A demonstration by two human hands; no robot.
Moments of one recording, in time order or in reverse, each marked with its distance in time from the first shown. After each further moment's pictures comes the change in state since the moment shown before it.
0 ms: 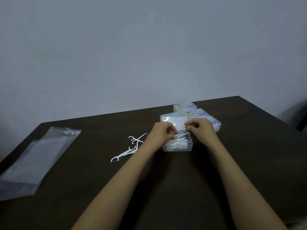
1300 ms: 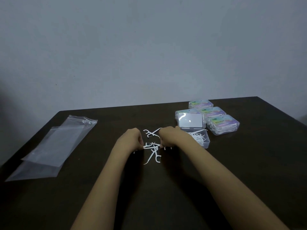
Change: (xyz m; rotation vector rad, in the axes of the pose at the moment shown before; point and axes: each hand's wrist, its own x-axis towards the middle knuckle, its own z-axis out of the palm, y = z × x) left_hand -0.068 -0.074 -0.075 0.322 -0.122 -0.476; right_hand -0.007 -0.096 0.099 -0.830 -0.664 -0.283
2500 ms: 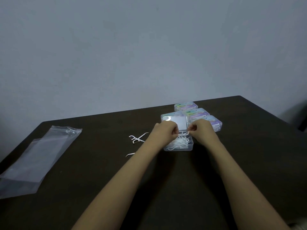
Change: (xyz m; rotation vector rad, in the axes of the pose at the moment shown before) left_hand 0.024 0.127 0.033 0.033 0.146 0.509; right_hand -0.054 0.119 0.016 0.612 0.506 0.354
